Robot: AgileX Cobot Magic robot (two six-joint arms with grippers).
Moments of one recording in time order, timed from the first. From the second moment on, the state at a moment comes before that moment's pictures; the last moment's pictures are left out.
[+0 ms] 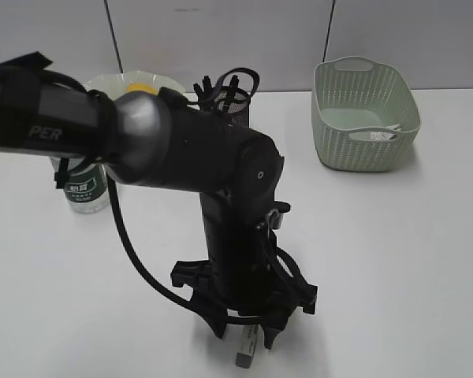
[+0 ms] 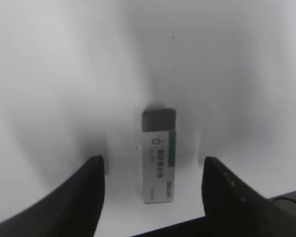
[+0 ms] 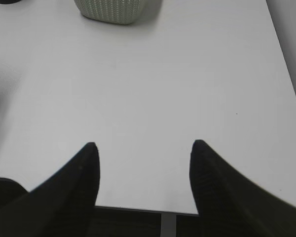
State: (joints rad) left arm -0.95 2.12 -1.40 -0.17 0.95 -0.57; right arm 0.01 0.07 -0.51 0.04 1.06 -0.15
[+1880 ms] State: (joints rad) left arm -0.69 1.87 -1.54 -0.05 0.61 -0.50; right arm 0.01 0.07 -0.51 0.04 1.06 -0.15
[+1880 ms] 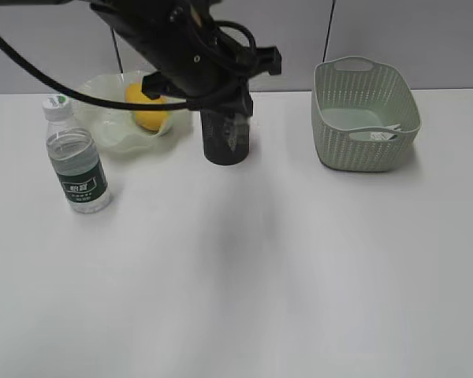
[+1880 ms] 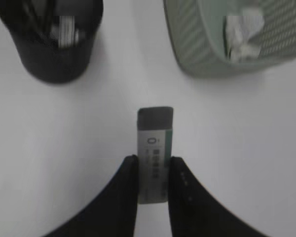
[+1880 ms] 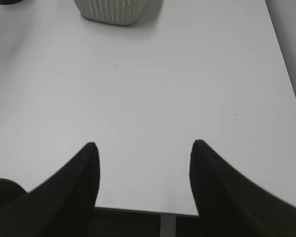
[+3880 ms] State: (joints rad) left arm -0.55 2.07 -1.54 0.32 0.03 -0.50; right arm 0.01 0.07 -0.50 0.04 1.06 -0.15
